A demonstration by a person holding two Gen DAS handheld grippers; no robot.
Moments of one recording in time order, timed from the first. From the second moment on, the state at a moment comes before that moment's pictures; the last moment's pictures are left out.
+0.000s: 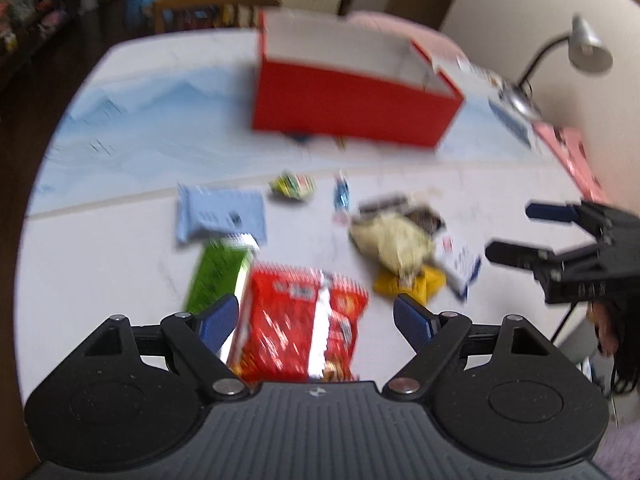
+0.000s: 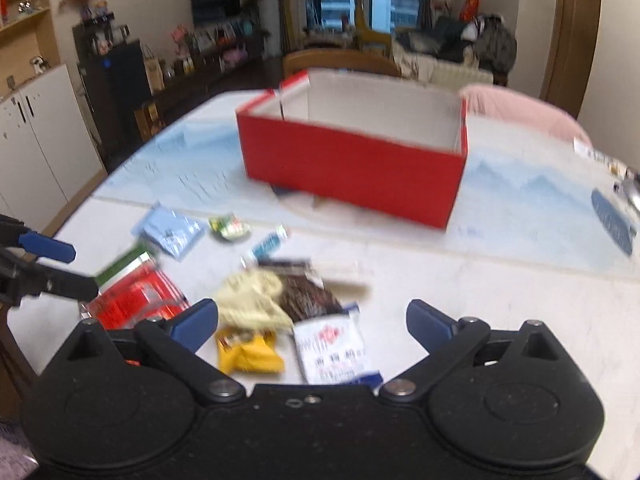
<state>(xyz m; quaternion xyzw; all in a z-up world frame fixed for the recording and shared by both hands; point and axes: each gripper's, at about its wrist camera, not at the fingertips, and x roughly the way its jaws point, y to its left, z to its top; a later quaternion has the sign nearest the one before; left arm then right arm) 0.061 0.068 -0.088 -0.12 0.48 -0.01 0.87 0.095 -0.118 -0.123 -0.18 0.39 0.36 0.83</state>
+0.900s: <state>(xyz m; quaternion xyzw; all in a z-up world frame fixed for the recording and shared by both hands) 0.099 0.061 -0.149 -0.08 0.56 0.01 0.82 0.127 -0.116 -0.194 -0.25 0.46 0.36 0.77</state>
